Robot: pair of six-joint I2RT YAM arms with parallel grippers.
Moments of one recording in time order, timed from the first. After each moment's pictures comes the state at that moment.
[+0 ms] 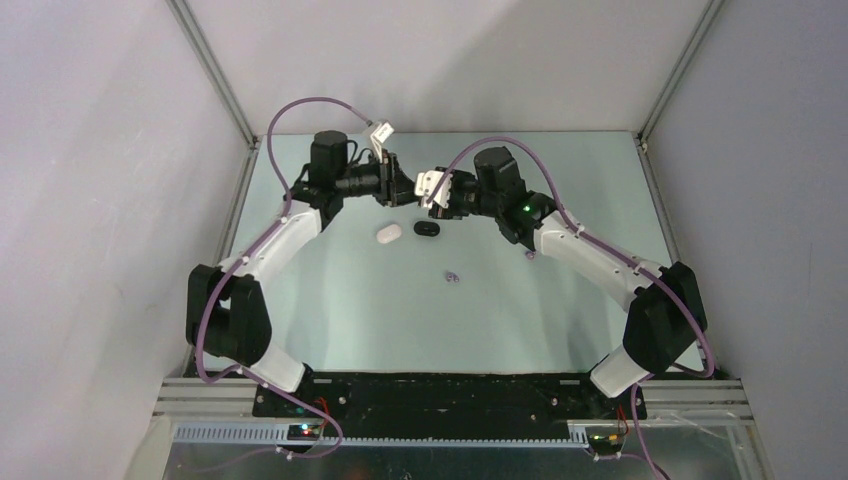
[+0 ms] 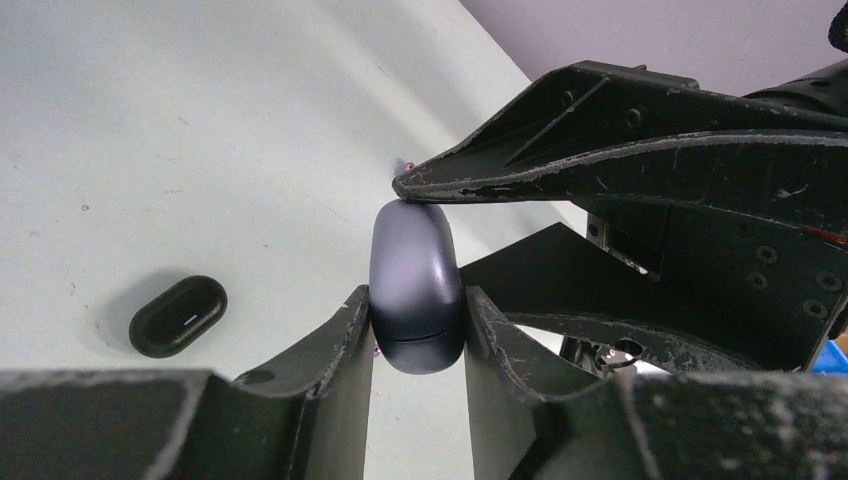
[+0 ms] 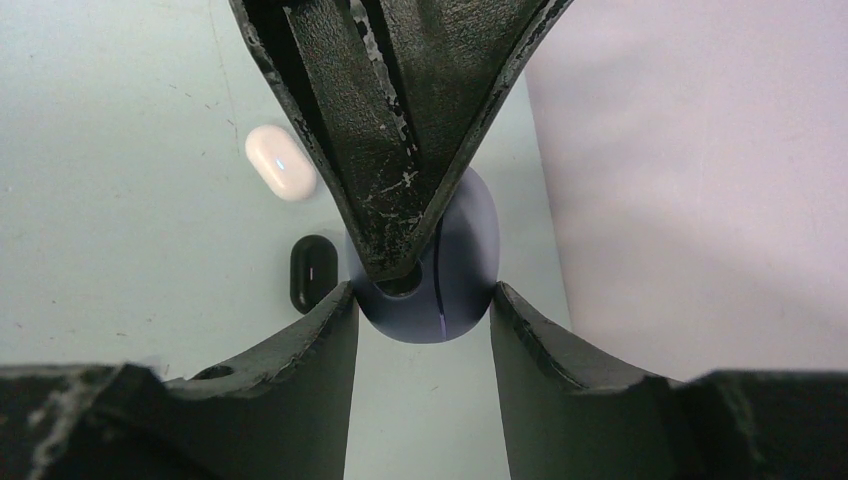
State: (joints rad) left arm -0.30 1.55 1.23 -0.06 0.87 -0.30; right arm 0.67 1.57 1.32 -0.12 -0.35 -0.87
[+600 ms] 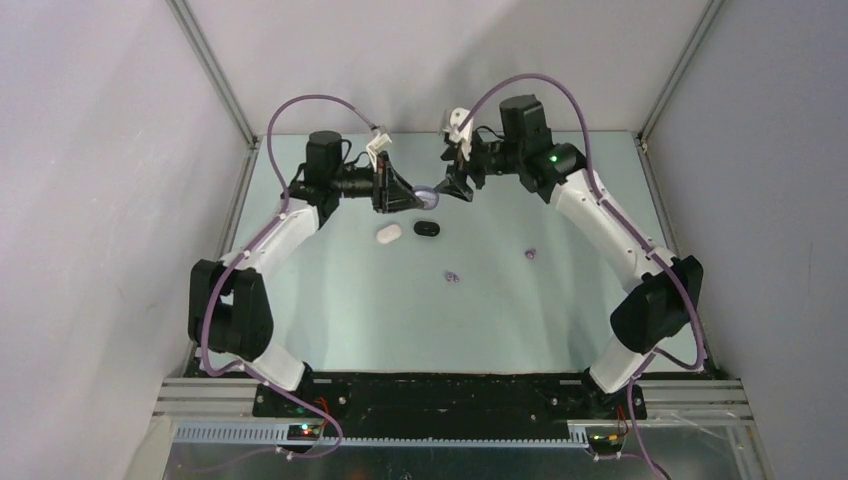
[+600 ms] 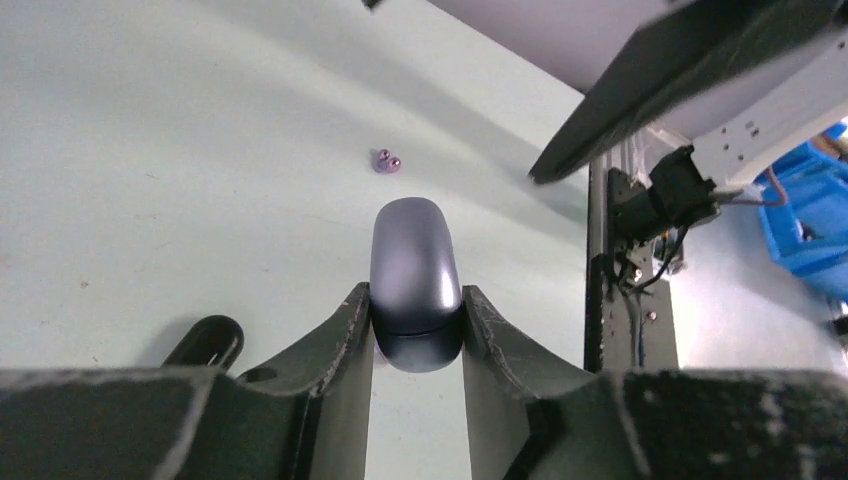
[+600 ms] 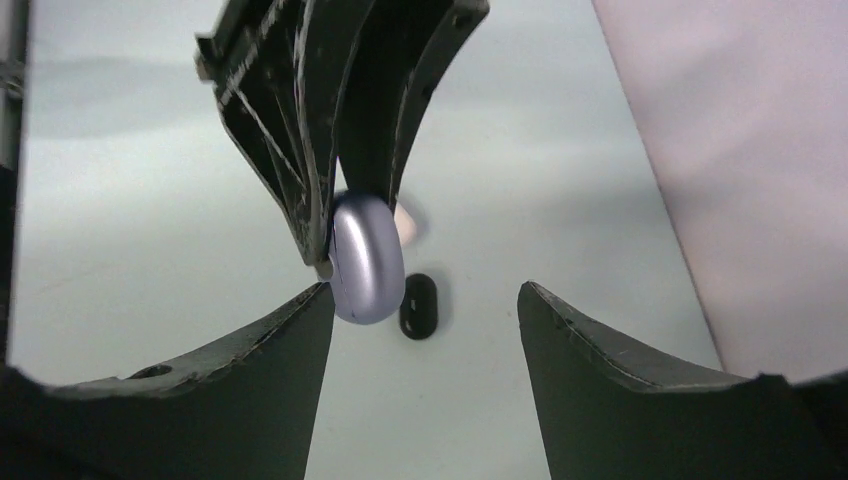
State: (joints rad) left arm -0.26 1.58 1.21 0.02 1.11 -0.13; right arm 0.53 1.65 1.66 -0.47 -0.67 -0.61
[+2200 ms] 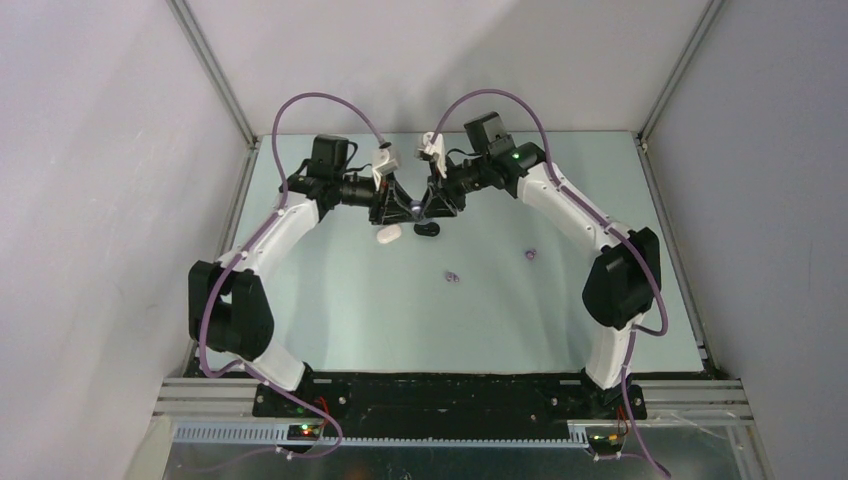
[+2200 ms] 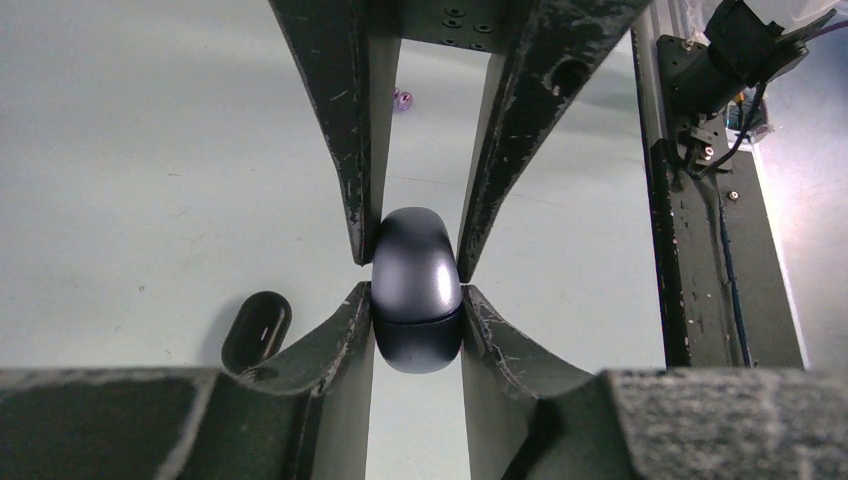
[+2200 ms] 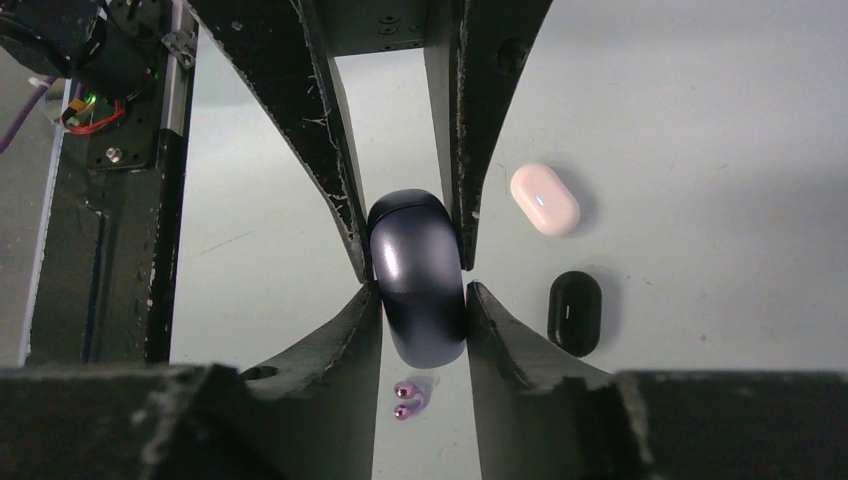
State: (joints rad) left arm -0.27 1.58 1.31 -0.44 1.13 0.51; right arm 0.57 1.87 1.80 -0.68 -0.85 -0.55
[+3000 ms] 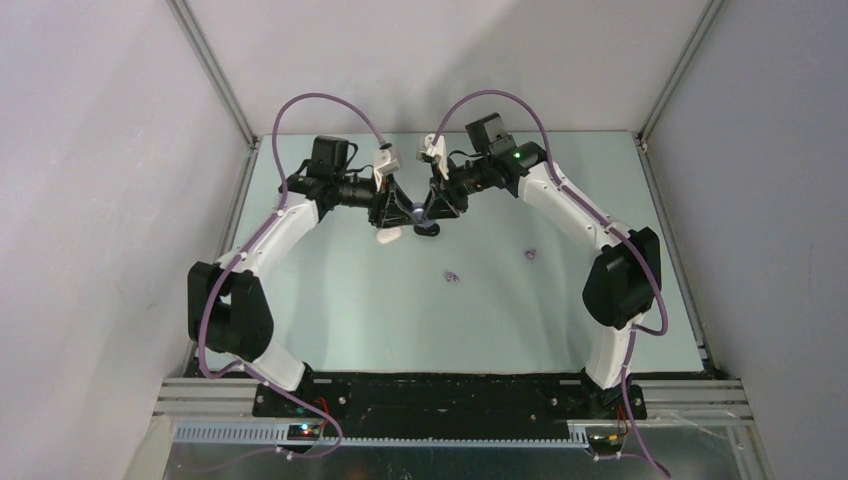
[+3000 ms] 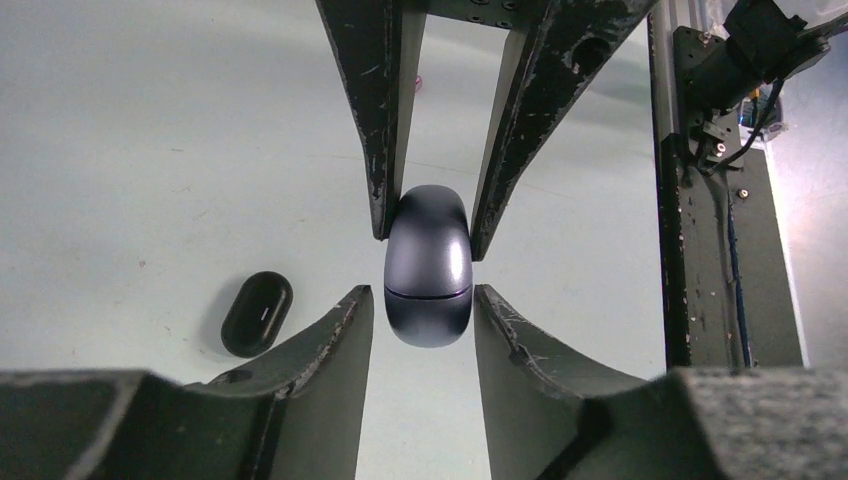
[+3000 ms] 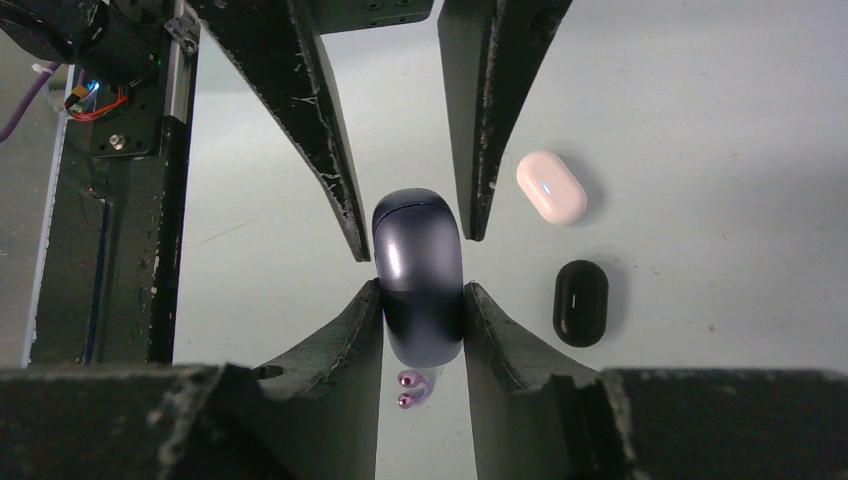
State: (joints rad) left arm -0.27 1.58 1.31 -0.47 1.09 0.51; right arm 0.56 1.87 1.80 -0.72 -0.87 -0.58
